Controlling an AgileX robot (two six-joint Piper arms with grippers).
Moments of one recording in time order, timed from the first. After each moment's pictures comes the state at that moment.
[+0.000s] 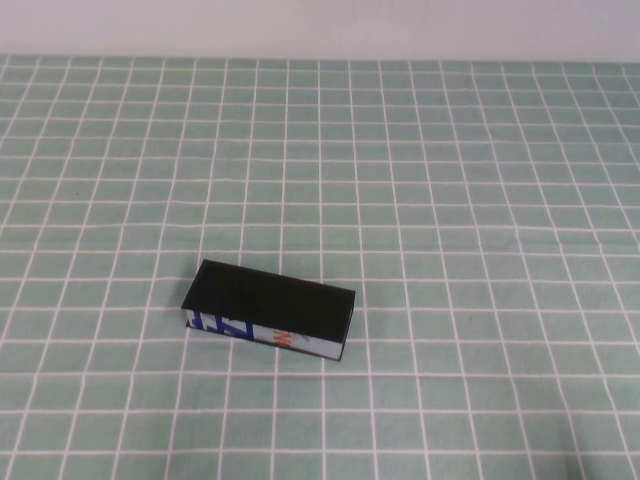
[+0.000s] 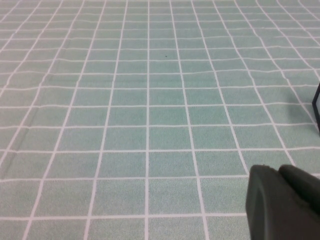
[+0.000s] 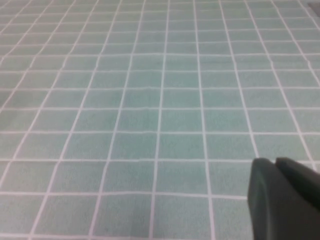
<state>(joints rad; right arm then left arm) 0.11 -0.01 0.02 0.04 0.36 0.05 -0.10 -0.01 0.02 0.09 0.36 -0.10</state>
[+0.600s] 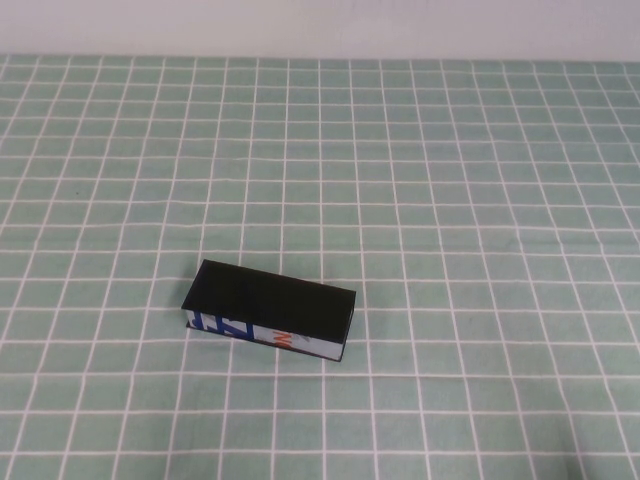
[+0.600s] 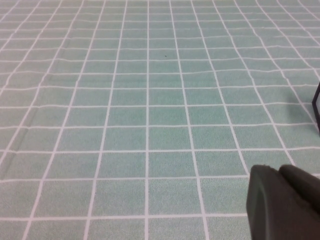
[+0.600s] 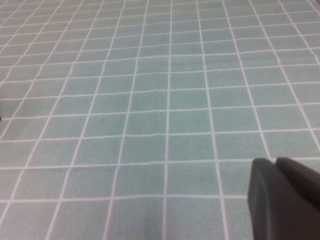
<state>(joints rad) 0.10 -0.01 0.02 0.09 0.36 0.06 -0.10 -0.01 0.02 0.09 0.36 -0.10</state>
